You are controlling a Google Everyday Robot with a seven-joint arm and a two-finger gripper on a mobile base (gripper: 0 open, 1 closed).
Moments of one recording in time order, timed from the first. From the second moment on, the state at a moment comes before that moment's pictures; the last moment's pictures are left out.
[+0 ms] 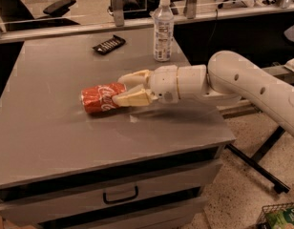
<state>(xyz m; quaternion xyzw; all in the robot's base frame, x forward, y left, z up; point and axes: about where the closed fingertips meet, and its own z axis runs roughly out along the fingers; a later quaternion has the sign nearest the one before) 0.561 0.056 0.868 -0.54 0.58 0.37 0.50</state>
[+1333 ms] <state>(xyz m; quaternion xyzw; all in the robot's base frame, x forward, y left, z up) 0.563 -0.054 0.897 -0.33 0.73 0.11 0.59</state>
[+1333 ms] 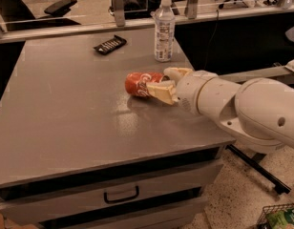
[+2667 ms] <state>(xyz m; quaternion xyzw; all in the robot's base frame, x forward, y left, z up) 0.615 -0.058 0.875 -0.22 0.75 0.06 0.62</state>
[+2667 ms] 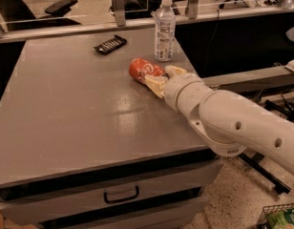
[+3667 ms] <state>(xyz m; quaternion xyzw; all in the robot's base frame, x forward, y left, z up) 0.660 -0.050 0.873 -0.22 0.75 0.06 0.63</state>
